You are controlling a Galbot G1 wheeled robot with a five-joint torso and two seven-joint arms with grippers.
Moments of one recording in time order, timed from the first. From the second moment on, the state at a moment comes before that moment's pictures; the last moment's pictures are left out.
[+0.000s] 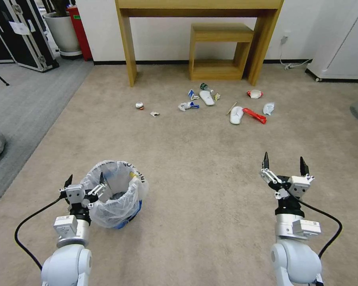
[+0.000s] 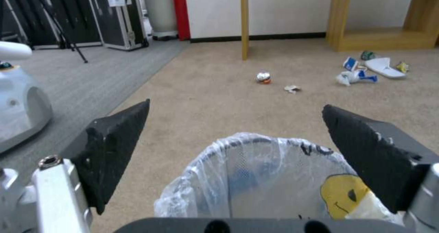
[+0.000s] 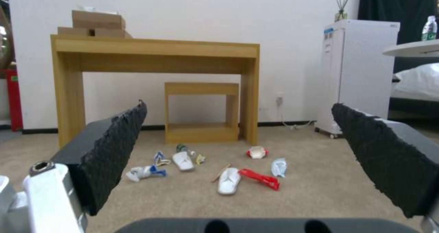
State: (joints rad) left arm 1.46 -1.55 -0.76 -2.07 -0.02 0.10 0.01; right arm -1.44 1.58 0.70 2.06 0.04 0.24 0.02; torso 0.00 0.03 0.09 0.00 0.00
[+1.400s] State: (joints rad) left arm 1.48 -1.15 -0.74 -2.05 -0.58 0.52 -0.20; right arm -1.45 1.56 0.68 2.06 0.06 0.23 0.05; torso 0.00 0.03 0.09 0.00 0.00
